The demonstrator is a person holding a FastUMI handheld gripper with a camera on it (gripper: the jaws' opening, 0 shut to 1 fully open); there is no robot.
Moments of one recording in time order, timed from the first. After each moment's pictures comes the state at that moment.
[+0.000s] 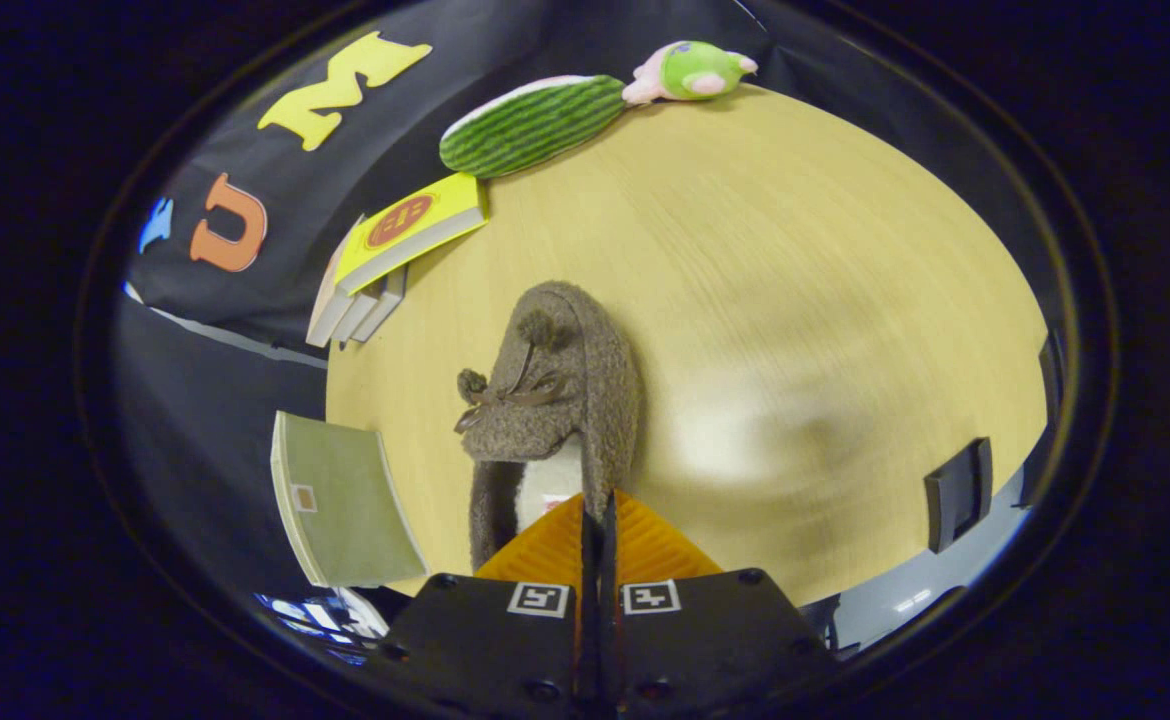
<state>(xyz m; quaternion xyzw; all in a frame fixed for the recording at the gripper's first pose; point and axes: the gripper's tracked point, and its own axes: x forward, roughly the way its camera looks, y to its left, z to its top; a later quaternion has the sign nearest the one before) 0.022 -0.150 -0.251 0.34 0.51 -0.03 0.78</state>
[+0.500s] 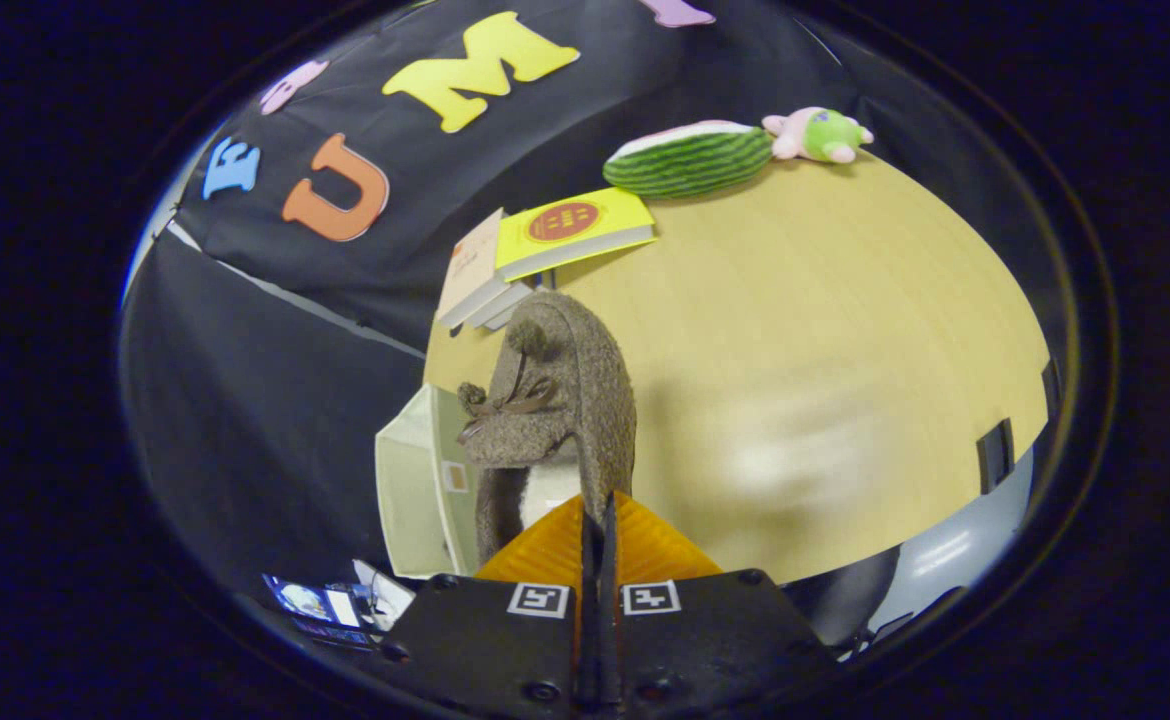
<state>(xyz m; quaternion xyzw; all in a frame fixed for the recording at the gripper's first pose) 0.032 0.004 -0.105 0.33 0.47 0.05 0.82</state>
